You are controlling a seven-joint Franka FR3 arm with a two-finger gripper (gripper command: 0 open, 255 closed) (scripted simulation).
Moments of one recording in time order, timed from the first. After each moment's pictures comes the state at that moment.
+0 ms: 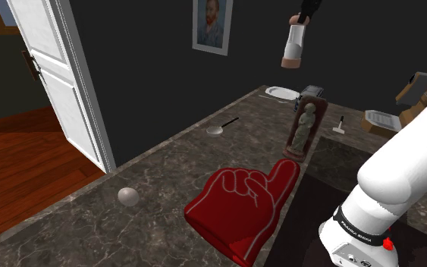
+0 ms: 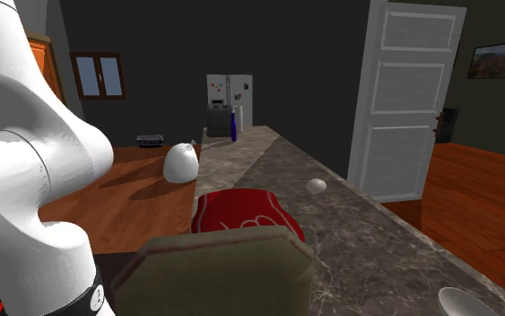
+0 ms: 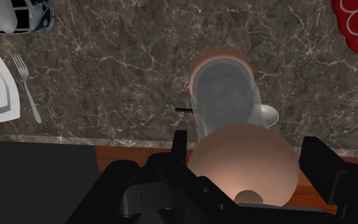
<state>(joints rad) -0.37 -0.13 -0.22 -1.36 0.07 1.36 -0.64</state>
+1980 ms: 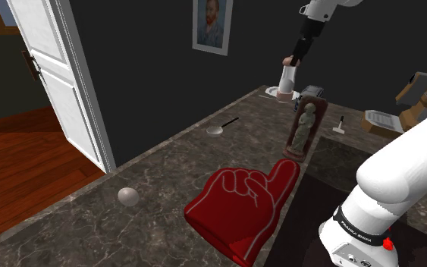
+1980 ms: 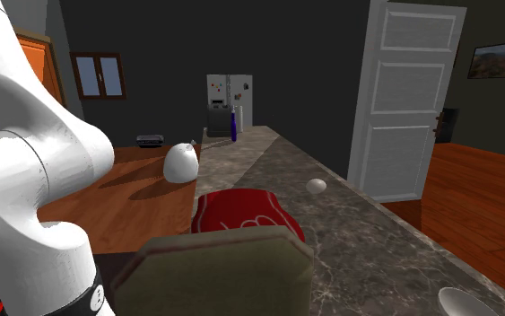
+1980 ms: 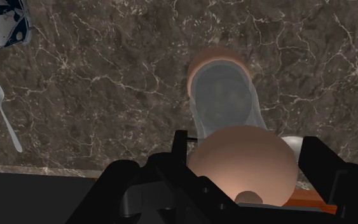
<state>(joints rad) -0.40 -0.24 -0.24 -1.88 0.04 1.77 -0.72</state>
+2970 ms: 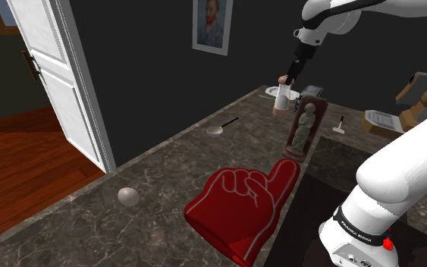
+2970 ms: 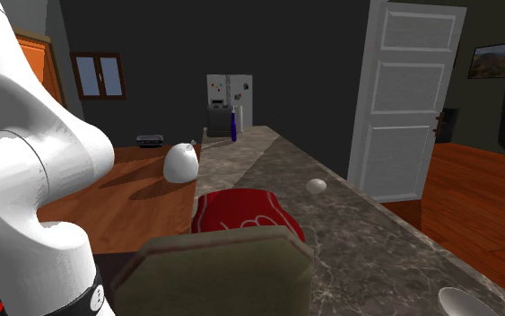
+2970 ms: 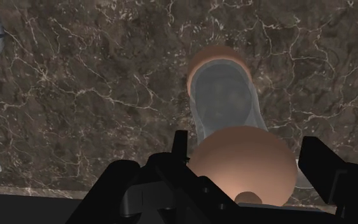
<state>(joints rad) -0.40 -0.26 -0.25 -2.10 0.04 1.97 -0.73</state>
